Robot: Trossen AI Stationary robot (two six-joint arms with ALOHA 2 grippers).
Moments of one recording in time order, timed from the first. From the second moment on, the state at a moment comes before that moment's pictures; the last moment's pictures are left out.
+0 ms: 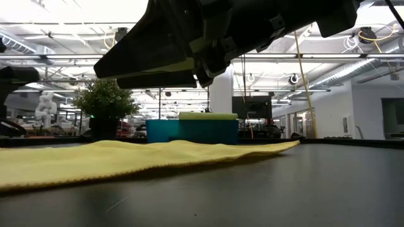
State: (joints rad) left arm -0.83 1.47 0.67 -0.81 -0.28 -0.43; right arm 0.46 2.13 1.24 0.44 0.42 0.19
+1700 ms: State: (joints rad) left arm -0.82 1.47 0.66 -0.78 -0.32 -0.37; right arm 0.52 2.42 1.41 0.63 0.13 0.26
